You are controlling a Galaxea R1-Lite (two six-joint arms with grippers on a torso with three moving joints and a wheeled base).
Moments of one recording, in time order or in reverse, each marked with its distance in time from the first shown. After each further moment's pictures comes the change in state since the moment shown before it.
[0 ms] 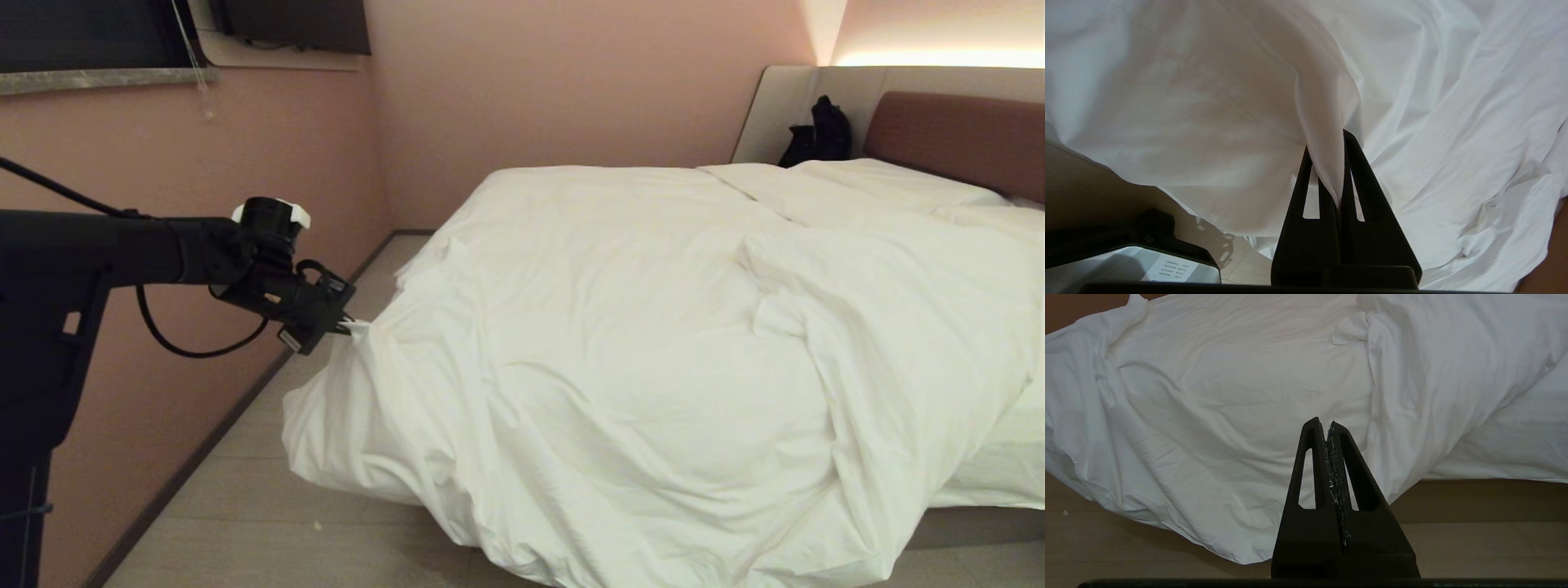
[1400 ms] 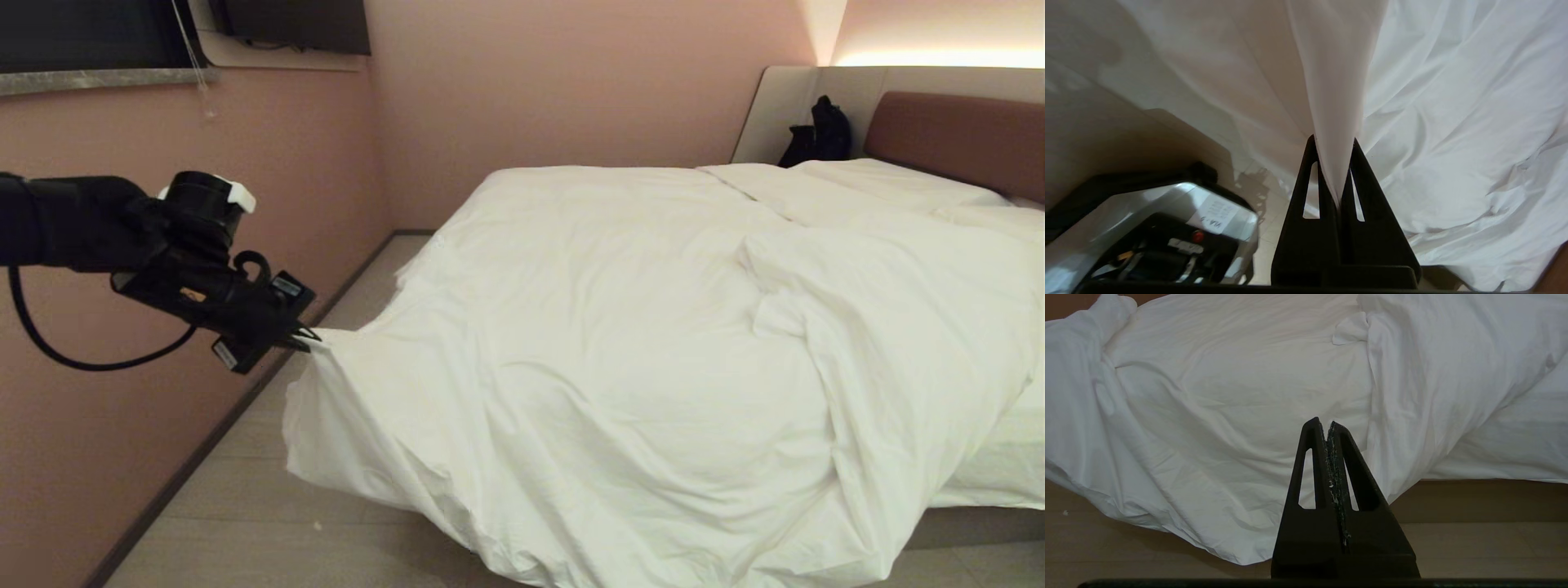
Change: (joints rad) left arm 0.016 -0.317 0.290 0.123 0.001 0.068; right arm 0.000 0.000 0.000 0.000 0.000 0.000
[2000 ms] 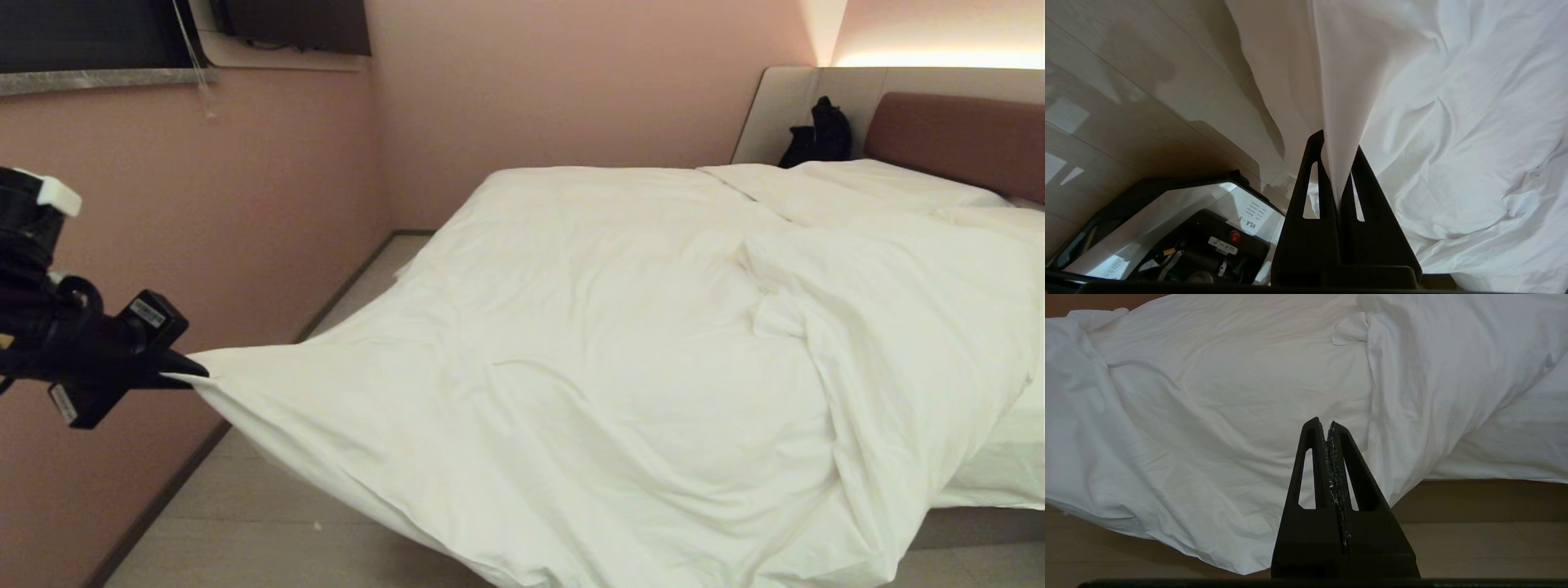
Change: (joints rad) left arm 0.180 -0.347 0.321 -0.005 -0.004 0.141; right arm 0.000 0.000 0.000 0.000 0.000 0.000
